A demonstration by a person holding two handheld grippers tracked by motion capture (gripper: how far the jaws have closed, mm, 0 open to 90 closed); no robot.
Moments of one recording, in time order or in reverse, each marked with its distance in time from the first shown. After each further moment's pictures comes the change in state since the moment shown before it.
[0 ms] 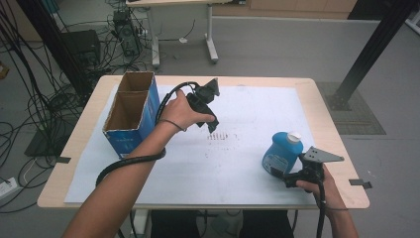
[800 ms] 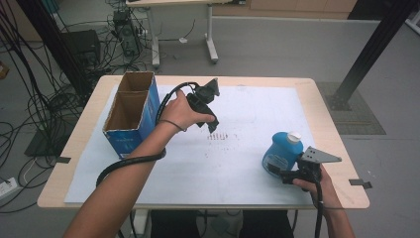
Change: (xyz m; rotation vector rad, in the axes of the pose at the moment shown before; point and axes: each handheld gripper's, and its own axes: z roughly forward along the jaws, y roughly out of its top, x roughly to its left) left arm 0.001 -0.001 0.001 -0.002 -0.005 -0.001; right arm 0.002 -0.005 0.006 -0.029 0.003 -0.020
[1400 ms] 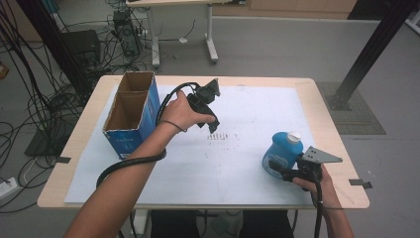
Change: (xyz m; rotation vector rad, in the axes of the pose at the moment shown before) left arm -0.002 0.000 0.000 -0.005 -0.003 0.003; right arm 0.003 -0.001 -0.001 -0.009 -0.034 -0.011
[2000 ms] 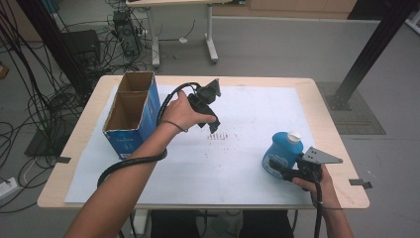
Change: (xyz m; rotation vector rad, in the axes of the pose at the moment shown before) left arm -0.001 0.002 0.002 0.002 0.001 0.002; right arm 0.002 -0.002 -0.001 -0.005 -0.012 -0.011
